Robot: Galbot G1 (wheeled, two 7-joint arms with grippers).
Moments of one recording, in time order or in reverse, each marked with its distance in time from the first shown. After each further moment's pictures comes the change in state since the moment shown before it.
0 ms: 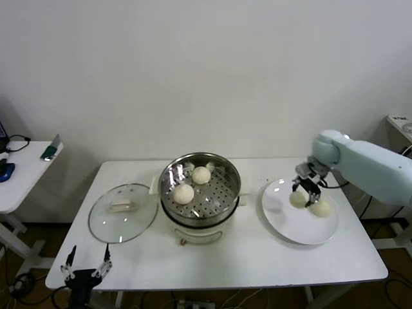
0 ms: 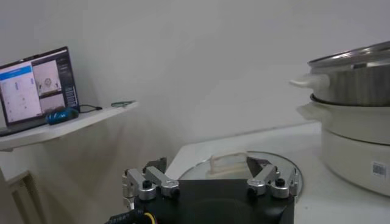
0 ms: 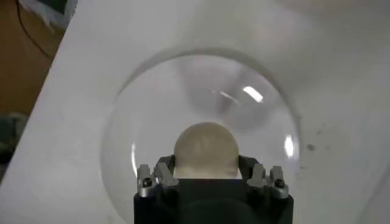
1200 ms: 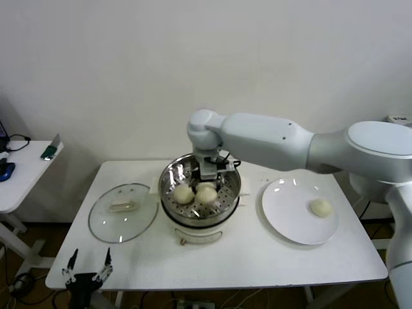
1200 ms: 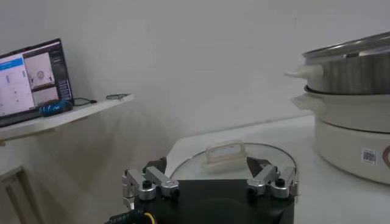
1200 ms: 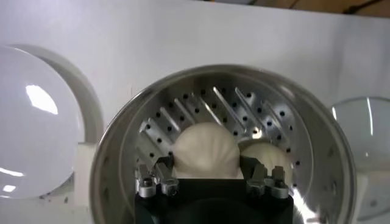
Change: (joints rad) left arm 0.011 0.024 0.003 0.026 -0.028 -0.015 0.008; right arm 0.092 0.517 -0.069 0.152 -0.110 0.397 -0.028
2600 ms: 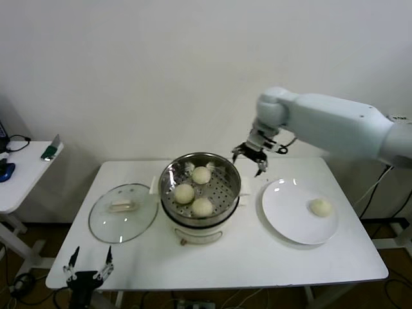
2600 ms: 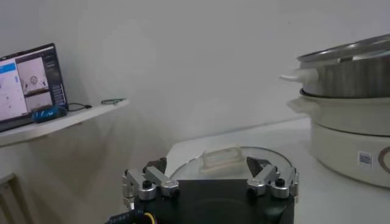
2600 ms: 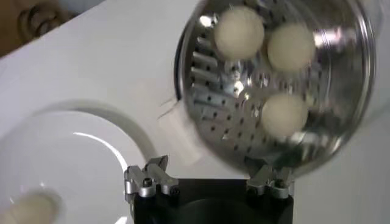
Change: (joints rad) left arm -0.003 0.022 0.013 -0.006 -0.005 -0.002 0.001; right arm 0.107 -0.425 -0.089 -0.051 0.338 -0.410 0.125
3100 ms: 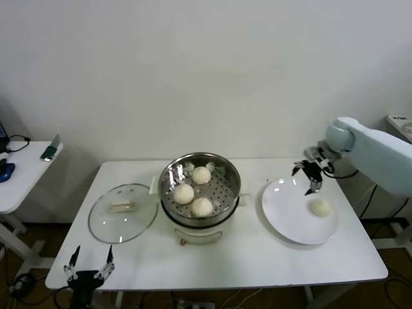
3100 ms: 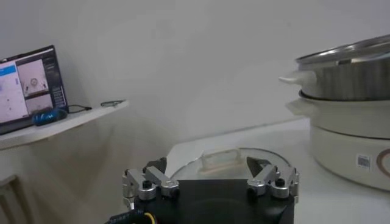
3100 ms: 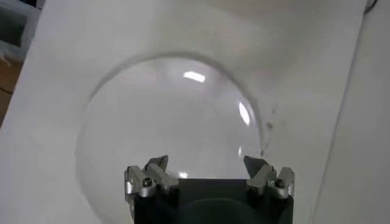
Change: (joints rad) left arm 0.004 -0.019 -0.003 -0.014 0.027 0.018 -0.002; right arm -0.365 -0.173 0.354 -0.267 -0.180 -0.075 -0.063
